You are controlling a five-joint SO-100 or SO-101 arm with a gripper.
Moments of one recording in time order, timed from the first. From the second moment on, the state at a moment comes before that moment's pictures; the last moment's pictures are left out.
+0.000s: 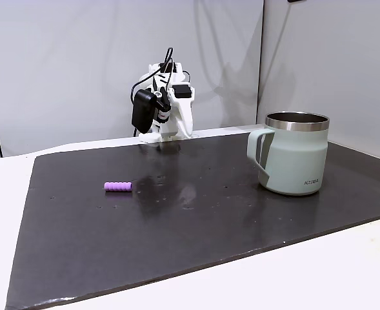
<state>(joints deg) 1.3 189.7 176.0 51.3 -3.4</state>
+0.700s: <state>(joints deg) 7.6 172.4 147.3 56.9 -10.2</state>
